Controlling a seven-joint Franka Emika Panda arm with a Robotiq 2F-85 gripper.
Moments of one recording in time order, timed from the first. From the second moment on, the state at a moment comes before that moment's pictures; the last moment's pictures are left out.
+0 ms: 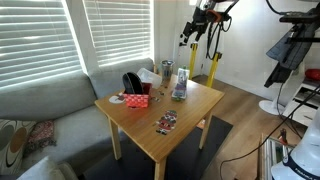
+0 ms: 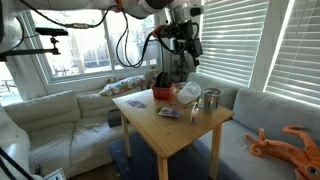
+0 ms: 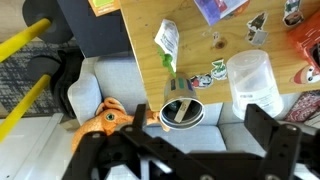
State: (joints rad) arm -0.10 0.00 -0.12 -1.55 -0.06 1.88 0.16
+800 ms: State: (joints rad) arm -0.08 0.46 -0.10 -1.01 0.01 1.70 0.24
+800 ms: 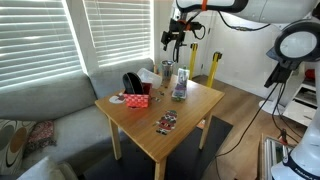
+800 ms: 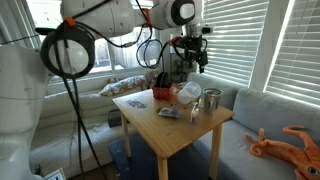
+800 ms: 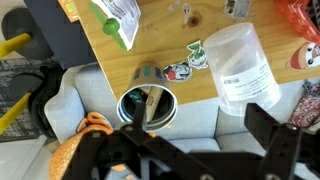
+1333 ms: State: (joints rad) arm -0.09 0.57 -0.10 -0.86 0.02 1.63 0.26
